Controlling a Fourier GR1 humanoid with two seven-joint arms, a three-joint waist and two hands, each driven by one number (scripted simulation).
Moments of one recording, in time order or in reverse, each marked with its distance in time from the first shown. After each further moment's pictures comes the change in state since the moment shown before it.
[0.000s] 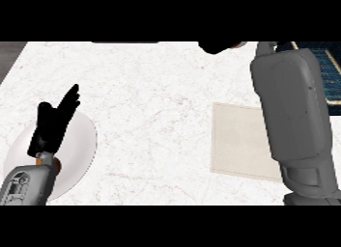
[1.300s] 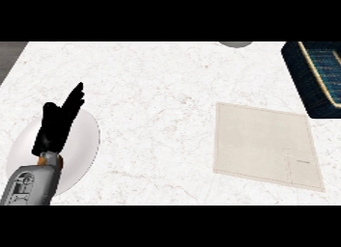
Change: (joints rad) left arm -0.003 -0.019 -0.021 -0.029 -0.018 0.002 0.010; right arm -0.444 -0.511 -0.012 0.460 0.137 0.102 0.077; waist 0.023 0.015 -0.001
